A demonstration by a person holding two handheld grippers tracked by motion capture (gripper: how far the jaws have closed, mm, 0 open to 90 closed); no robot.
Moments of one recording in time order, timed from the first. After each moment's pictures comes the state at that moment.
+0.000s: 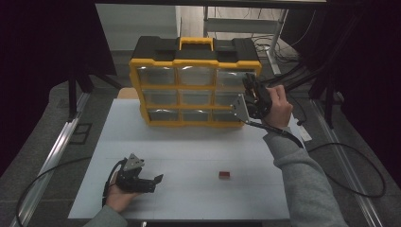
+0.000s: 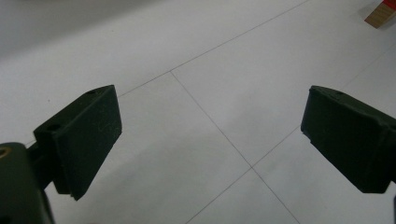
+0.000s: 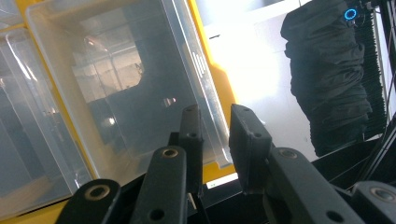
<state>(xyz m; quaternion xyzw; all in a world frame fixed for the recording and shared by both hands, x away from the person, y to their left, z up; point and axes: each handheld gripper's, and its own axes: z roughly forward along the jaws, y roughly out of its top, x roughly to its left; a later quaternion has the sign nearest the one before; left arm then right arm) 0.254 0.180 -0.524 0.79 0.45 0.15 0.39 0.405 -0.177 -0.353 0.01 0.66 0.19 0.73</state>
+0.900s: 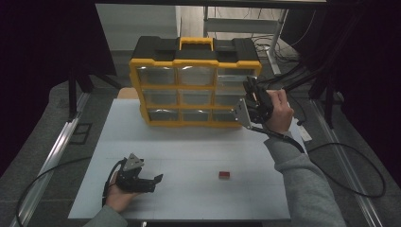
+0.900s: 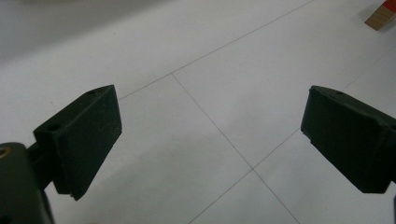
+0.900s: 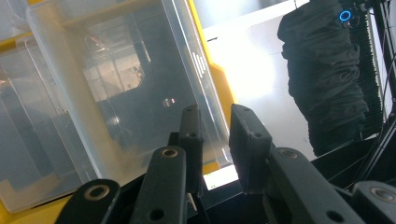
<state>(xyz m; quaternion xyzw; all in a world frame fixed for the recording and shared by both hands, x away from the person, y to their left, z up) 0.254 0.181 -0.523 0.79 0.45 0.15 0.39 0.394 -0.179 -0.357 0.01 0.66 0.20 0.73</state>
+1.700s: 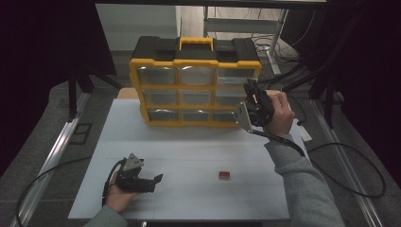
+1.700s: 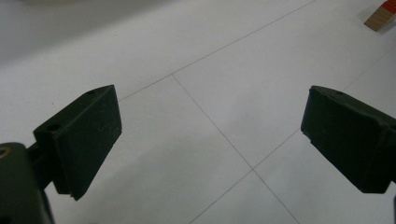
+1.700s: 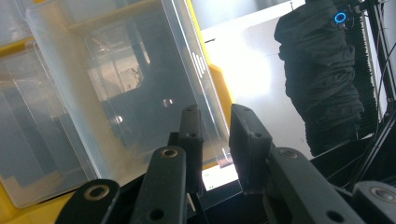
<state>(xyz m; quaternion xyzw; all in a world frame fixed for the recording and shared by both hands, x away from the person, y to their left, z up) 0.253 0.181 -0.522 0.79 0.44 0.16 0.39 0.386 -0.181 -0.360 0.01 0.65 0.20 0.73</state>
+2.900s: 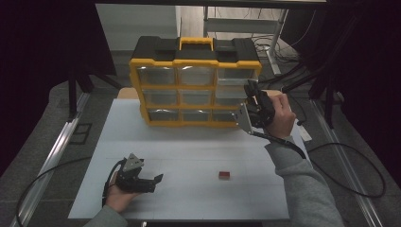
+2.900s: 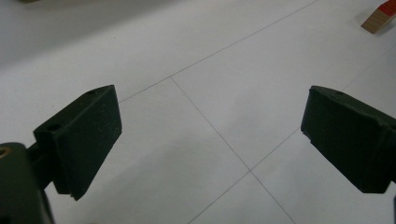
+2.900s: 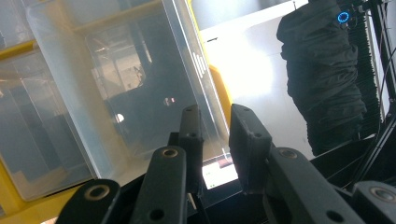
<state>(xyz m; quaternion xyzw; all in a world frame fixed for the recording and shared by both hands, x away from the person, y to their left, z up) 0.252 0.180 -0.521 0.79 0.44 0.16 0.39 0.379 -0.181 -0.357 0.01 0.66 0.19 0.73</state>
